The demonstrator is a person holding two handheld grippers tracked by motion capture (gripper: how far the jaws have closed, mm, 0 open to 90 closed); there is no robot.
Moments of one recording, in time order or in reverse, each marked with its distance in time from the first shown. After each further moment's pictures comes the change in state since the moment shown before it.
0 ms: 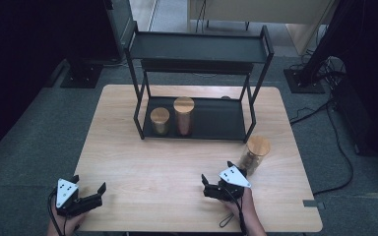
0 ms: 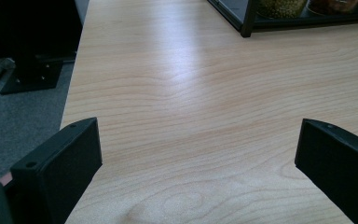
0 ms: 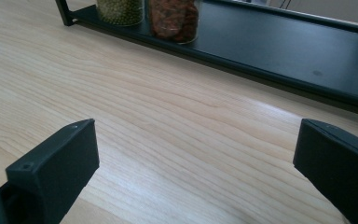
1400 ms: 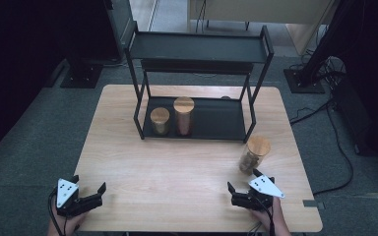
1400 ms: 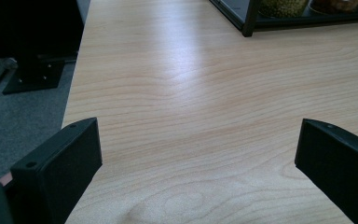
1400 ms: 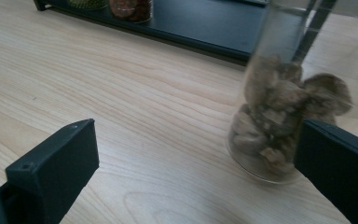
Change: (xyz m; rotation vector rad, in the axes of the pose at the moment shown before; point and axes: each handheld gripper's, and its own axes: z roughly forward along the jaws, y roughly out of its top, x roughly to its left) left arm 0.000 0.000 0.000 0.002 0.006 0.001; right arm -0.060 -0.026 -0.051 0.002 -0.015 0.011
